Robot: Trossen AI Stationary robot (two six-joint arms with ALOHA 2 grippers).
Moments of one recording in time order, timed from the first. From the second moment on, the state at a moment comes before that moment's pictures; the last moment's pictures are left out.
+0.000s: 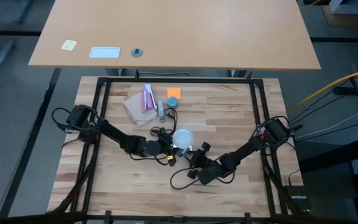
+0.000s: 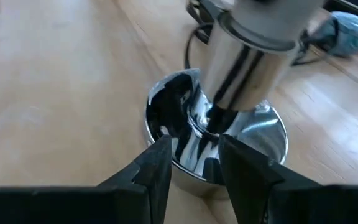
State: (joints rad) left arm -0.28 1.85 0.78 0.74 -0.59 -0.37; right arm 0.52 2.00 0.88 0.30 0.89 0.56
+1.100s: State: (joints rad) left arm -0.28 1.85 0.78 0.74 -0.58 -0.37; right arm 0.56 1.89 0.93 0.13 1.00 0.51
